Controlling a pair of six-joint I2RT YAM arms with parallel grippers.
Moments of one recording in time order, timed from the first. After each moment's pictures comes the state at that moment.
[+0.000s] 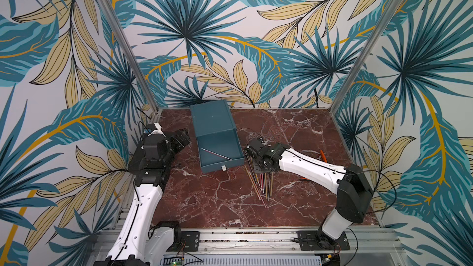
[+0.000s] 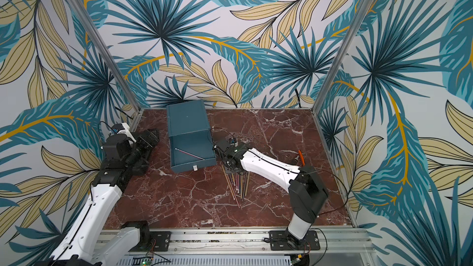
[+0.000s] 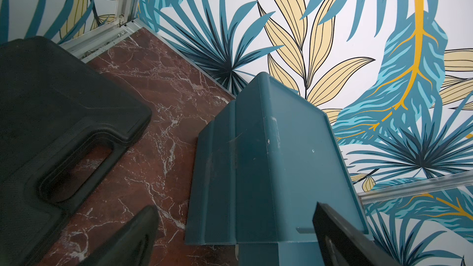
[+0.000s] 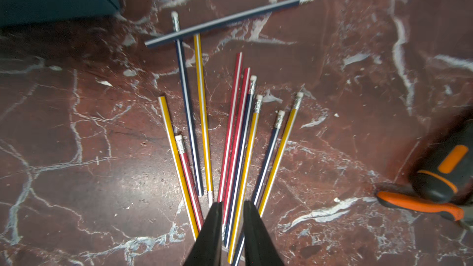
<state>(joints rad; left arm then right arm) 0.05 0.94 0.79 -0.20 0.09 -0.70 0.80 1.74 1.34 -0.92 0.32 0.66</state>
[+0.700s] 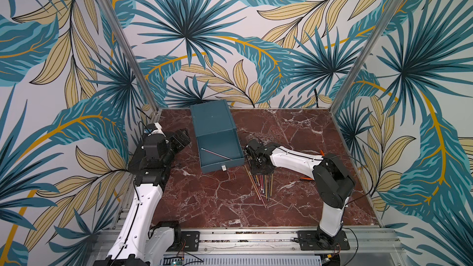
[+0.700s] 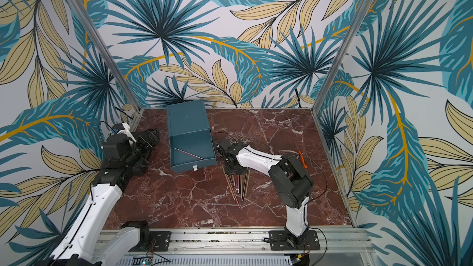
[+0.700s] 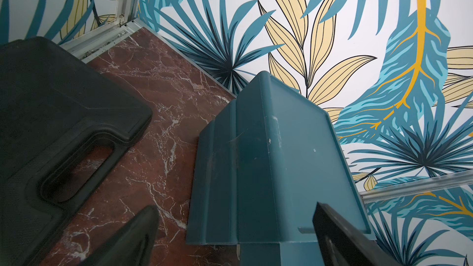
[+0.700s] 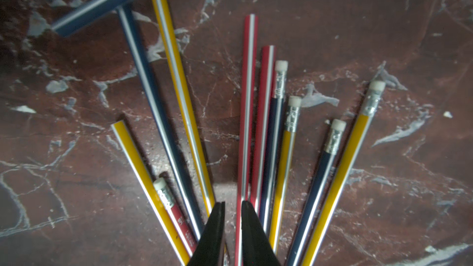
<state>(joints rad) 0.05 0.94 0.79 -0.20 0.09 -0.70 0.72 1.89 1.29 -0.78 0.17 0.72</state>
